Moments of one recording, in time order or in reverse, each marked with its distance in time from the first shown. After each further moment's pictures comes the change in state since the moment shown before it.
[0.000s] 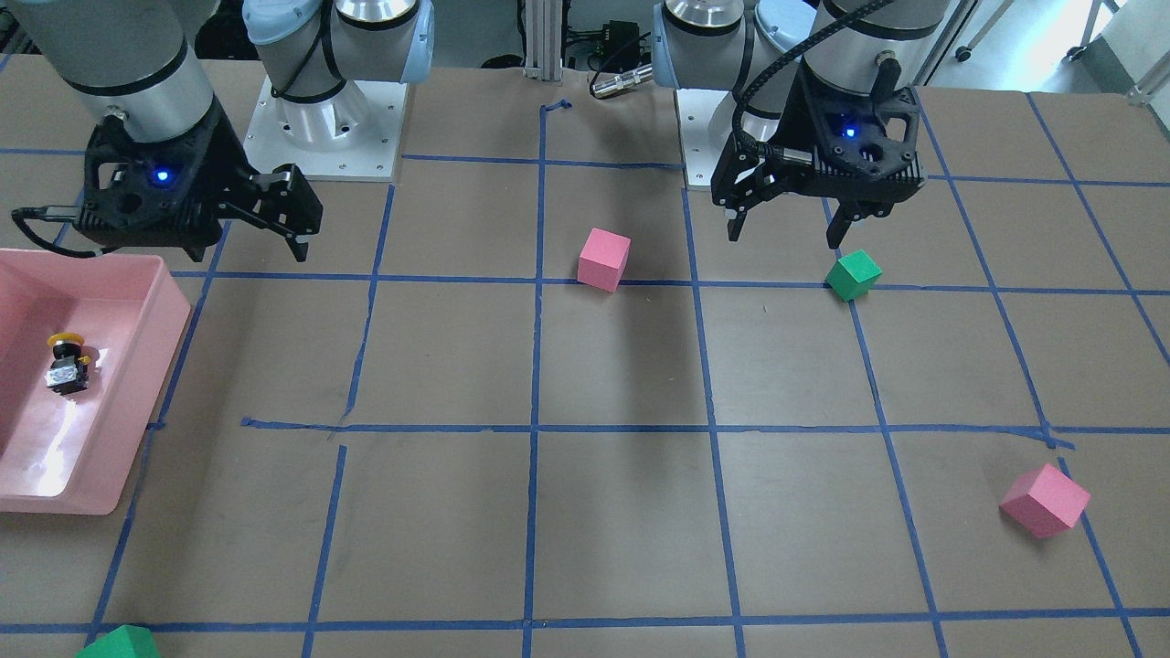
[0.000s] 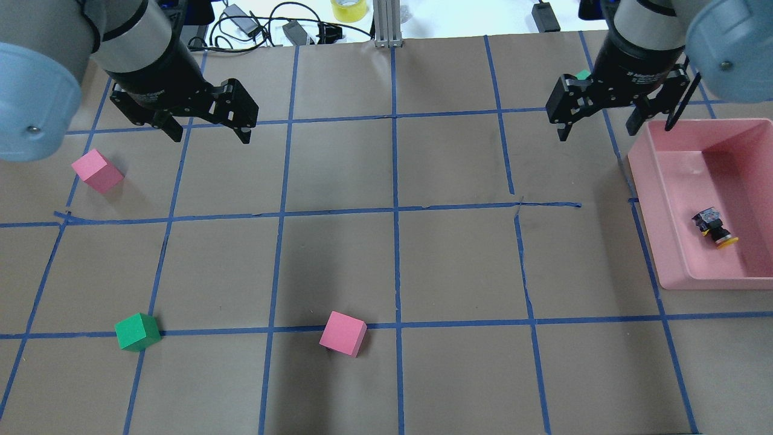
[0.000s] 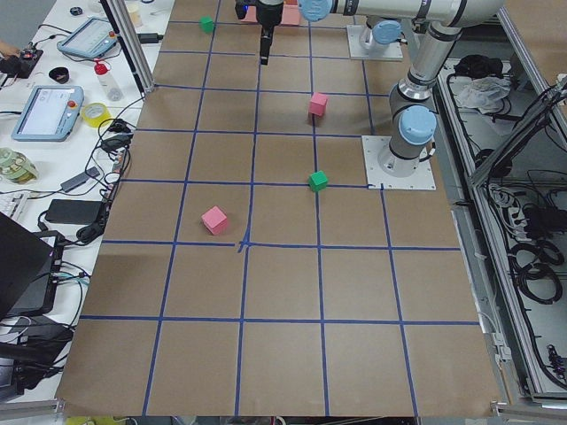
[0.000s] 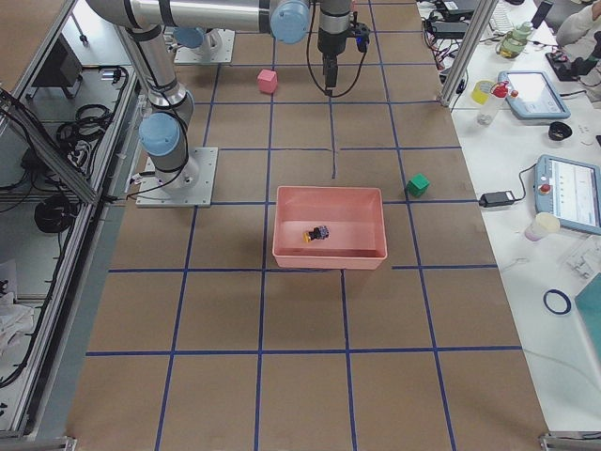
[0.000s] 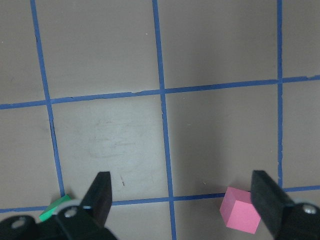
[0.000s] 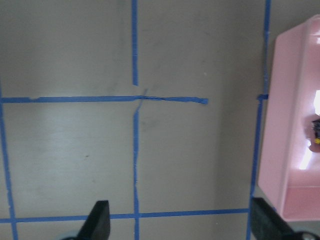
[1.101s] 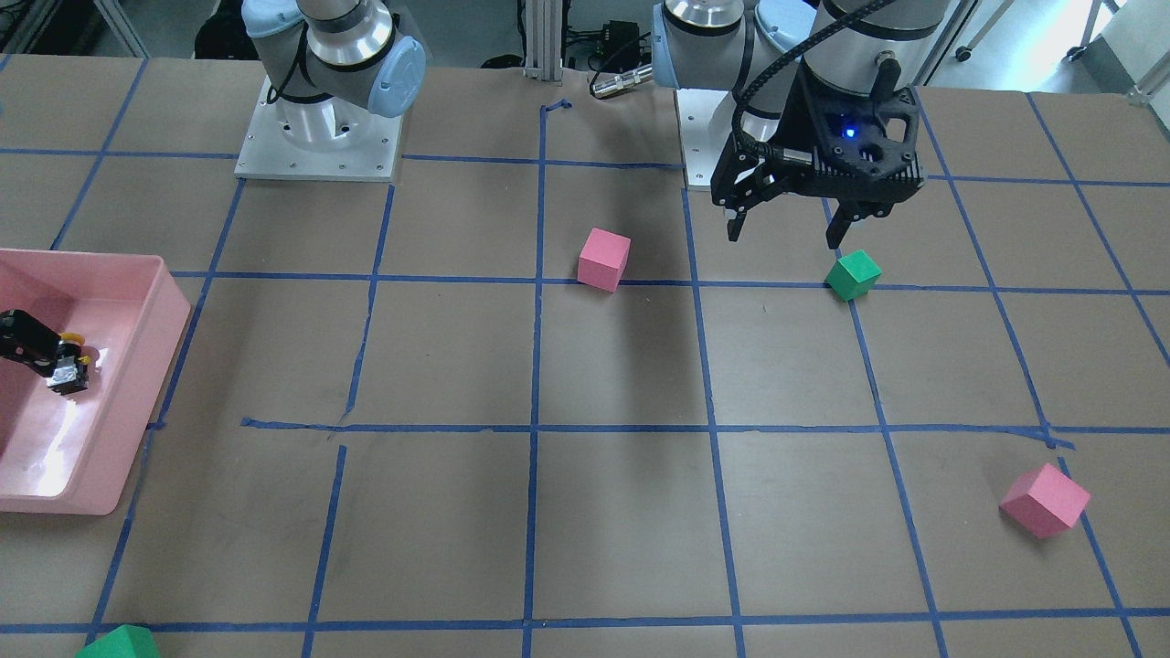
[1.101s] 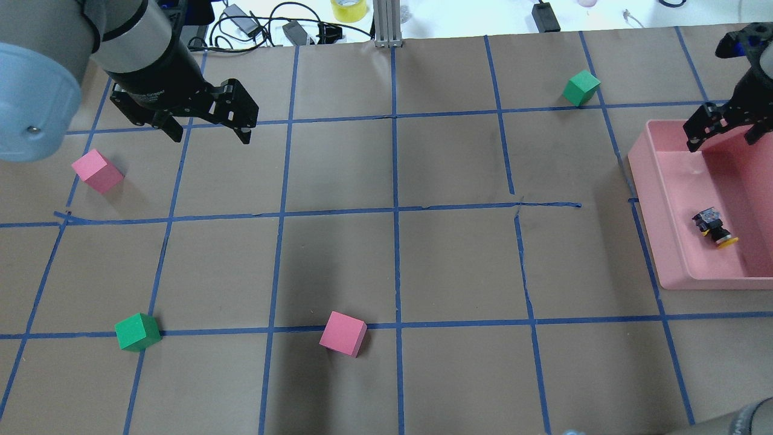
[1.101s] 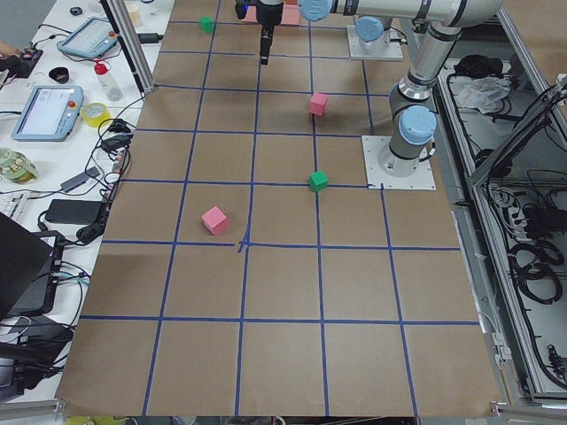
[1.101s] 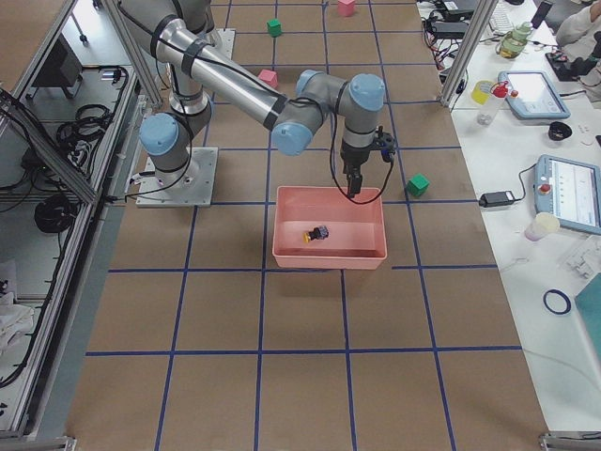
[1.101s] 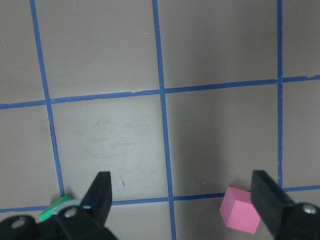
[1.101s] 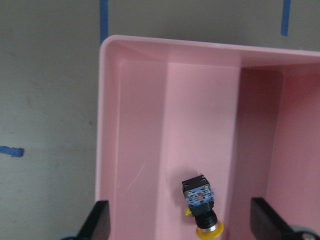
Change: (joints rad) left arm 0.000 0.000 0.000 0.000 0.000 0.000; right arm -0.416 0.198 0.147 -0.437 -0.014 -0.480
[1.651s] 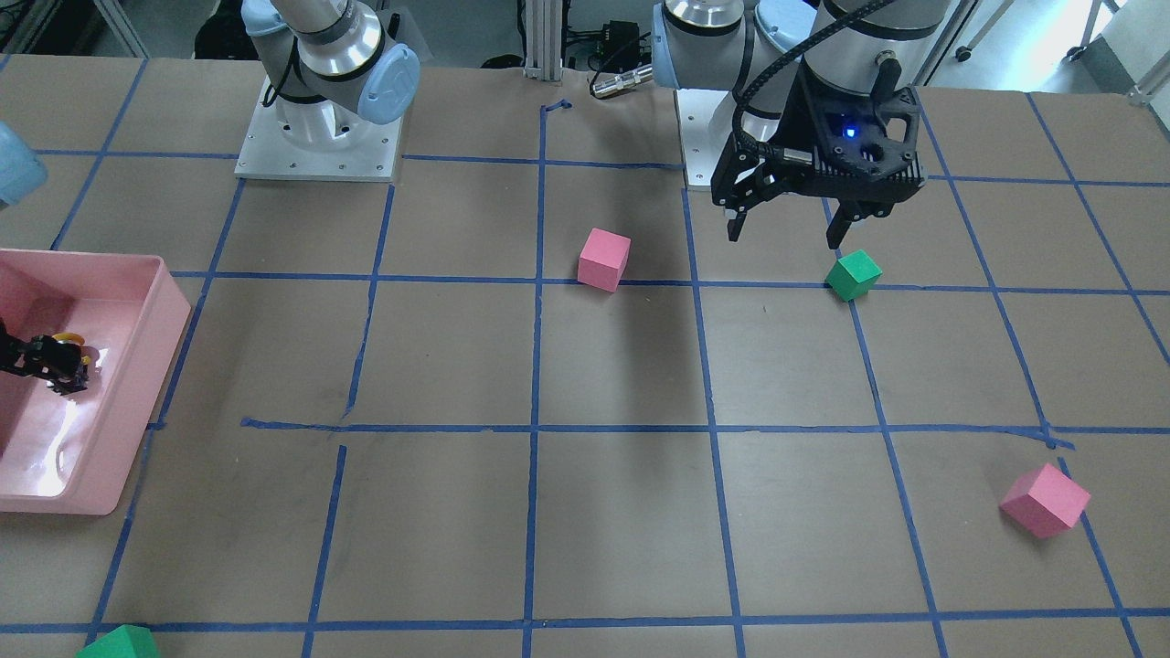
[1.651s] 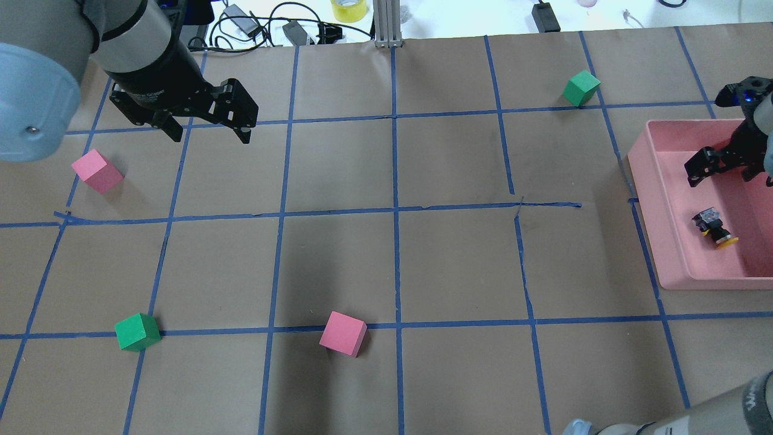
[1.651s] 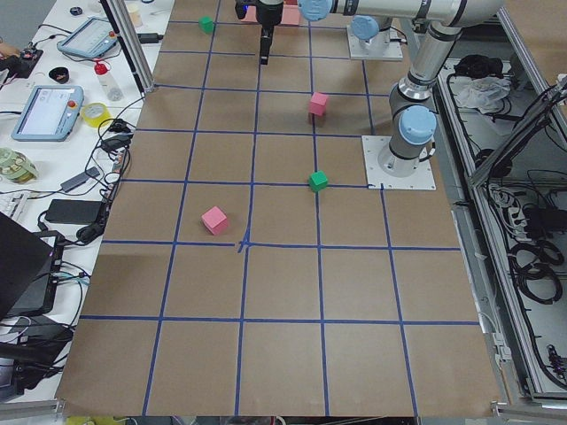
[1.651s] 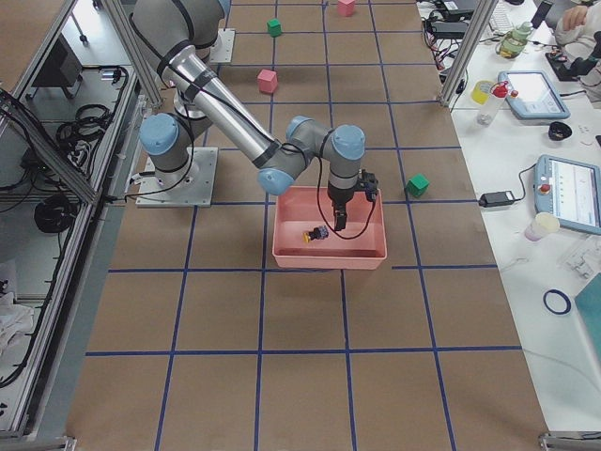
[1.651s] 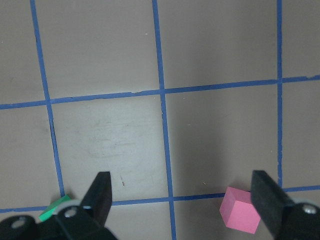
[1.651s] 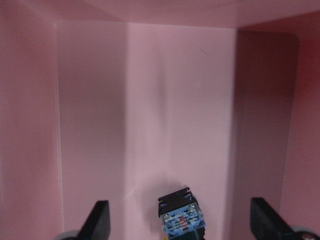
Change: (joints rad) left arm 0.000 0.000 0.001 0.000 0.000 0.000; right arm -0.077 0.086 0.131 -0.215 0.009 -0.039
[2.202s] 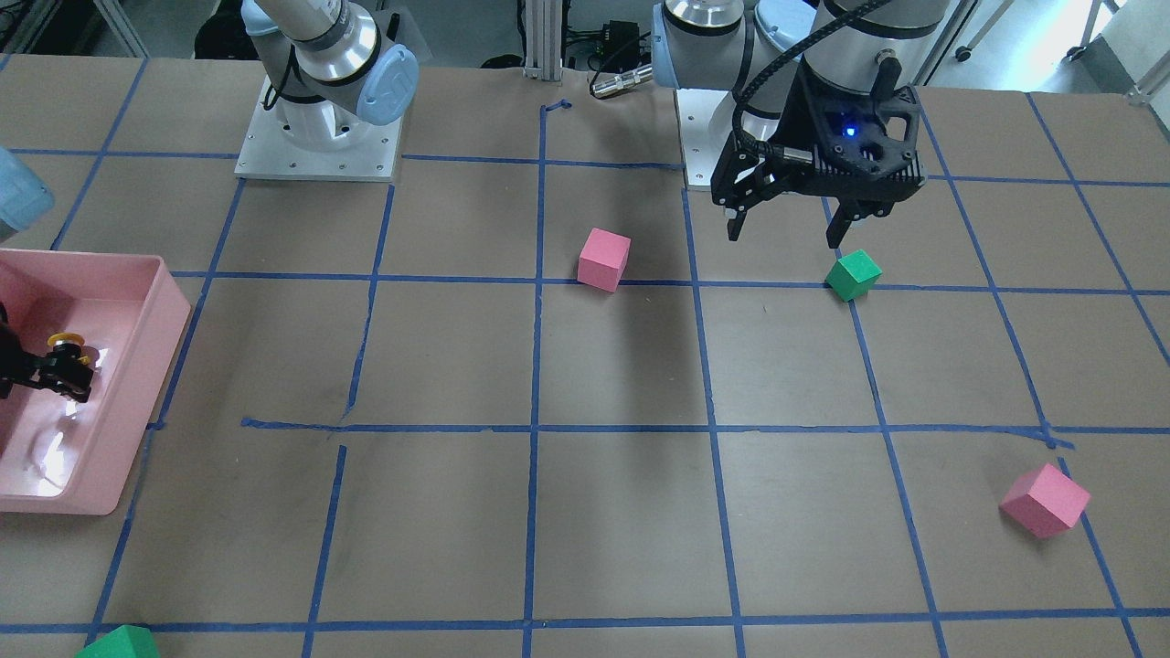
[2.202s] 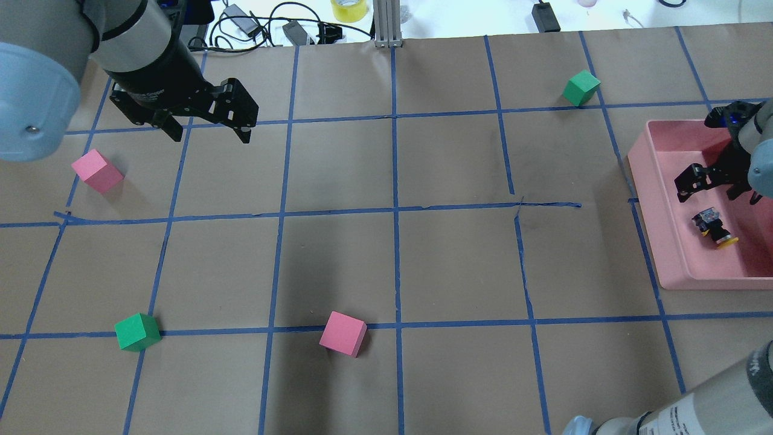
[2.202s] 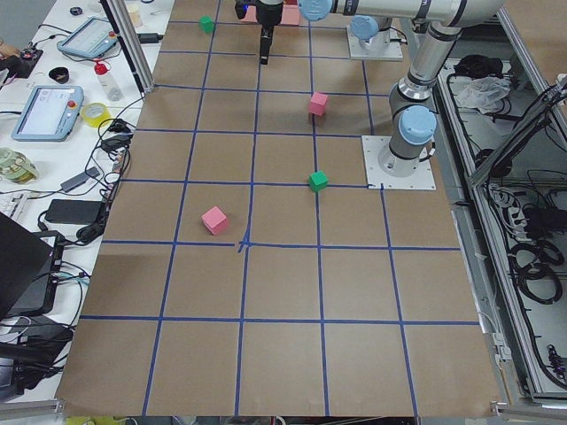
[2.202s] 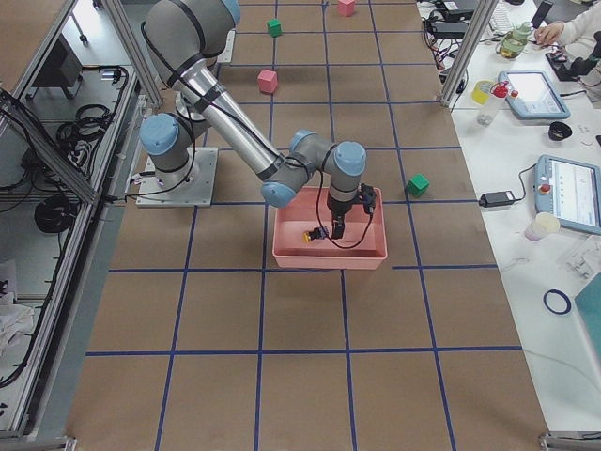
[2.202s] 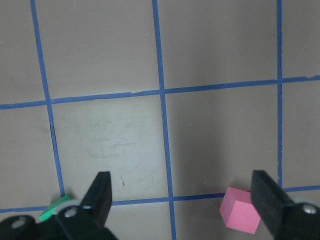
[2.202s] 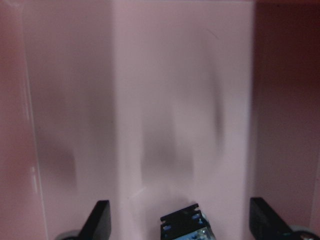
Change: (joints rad) left arm 0.000 0.000 0.001 0.000 0.000 0.000; right arm -0.009 0.073 0.000 -0.026 0.004 0.036
